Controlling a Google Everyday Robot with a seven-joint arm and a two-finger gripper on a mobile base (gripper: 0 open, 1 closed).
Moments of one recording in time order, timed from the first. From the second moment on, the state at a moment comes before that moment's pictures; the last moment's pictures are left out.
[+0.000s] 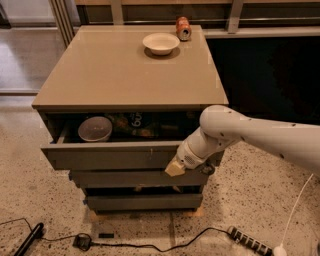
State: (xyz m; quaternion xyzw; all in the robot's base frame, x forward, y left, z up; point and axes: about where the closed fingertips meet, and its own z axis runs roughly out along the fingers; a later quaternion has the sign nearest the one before) arm 0.536 -0.046 0.613 -0.51 0.82 0.21 0.16
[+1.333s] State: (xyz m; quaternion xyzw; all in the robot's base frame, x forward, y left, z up) arm 0.536 -0.046 0.612 -0.51 0.82 0.21 0.16
